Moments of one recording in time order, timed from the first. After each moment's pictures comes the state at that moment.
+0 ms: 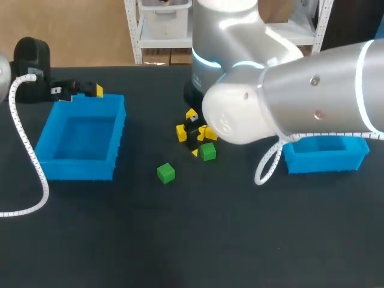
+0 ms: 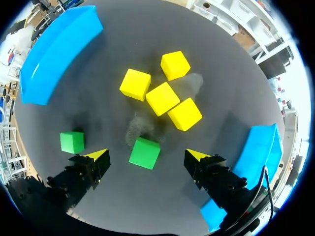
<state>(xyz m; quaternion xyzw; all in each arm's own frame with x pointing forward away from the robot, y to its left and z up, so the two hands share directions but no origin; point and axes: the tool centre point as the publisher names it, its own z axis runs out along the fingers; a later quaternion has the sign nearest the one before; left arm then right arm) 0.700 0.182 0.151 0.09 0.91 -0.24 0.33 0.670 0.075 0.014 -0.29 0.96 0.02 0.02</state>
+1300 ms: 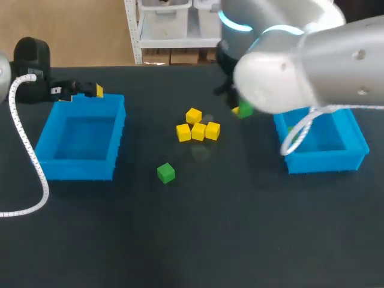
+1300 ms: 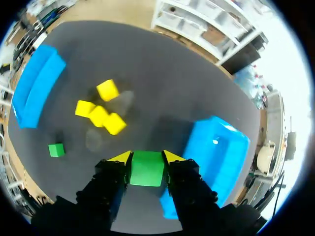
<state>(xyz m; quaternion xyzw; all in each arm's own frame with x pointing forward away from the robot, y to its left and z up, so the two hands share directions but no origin) 0.700 0.182 0.151 0.09 0.91 -0.24 0.33 0.724 -0.014 0.091 -0.20 0.98 -0.04 0.08</state>
